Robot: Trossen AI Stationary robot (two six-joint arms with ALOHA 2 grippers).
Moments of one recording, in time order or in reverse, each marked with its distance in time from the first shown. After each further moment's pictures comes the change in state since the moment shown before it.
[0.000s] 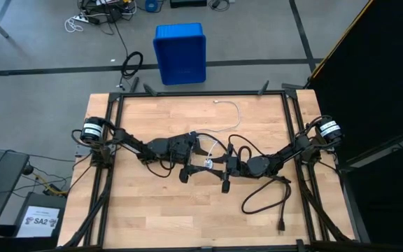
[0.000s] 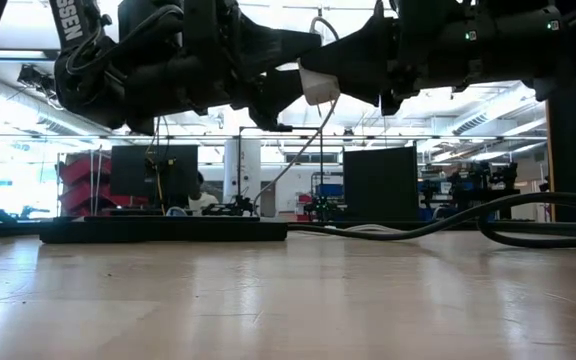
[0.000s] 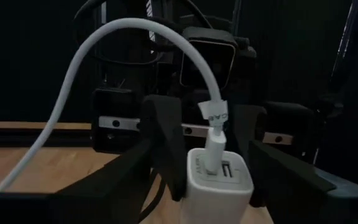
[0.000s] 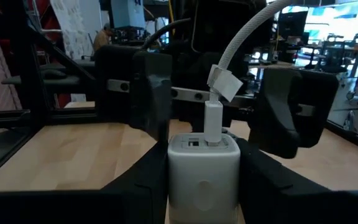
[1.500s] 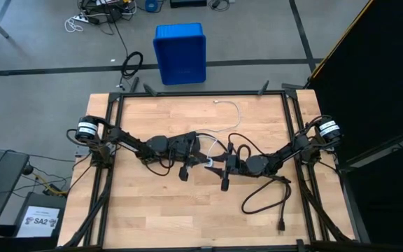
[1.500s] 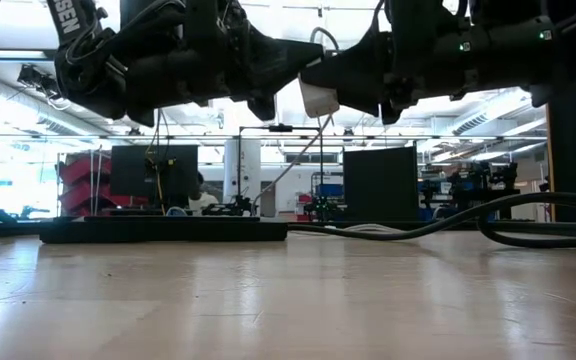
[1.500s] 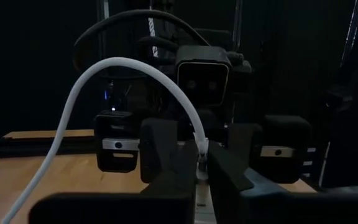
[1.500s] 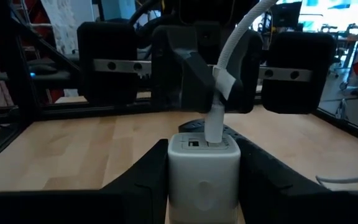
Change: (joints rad) left arm 0.025 -0.040 0.003 -0.070 -0.009 0.057; right arm -0.013 0.005 -0.006 0.001 -0.005 0.021
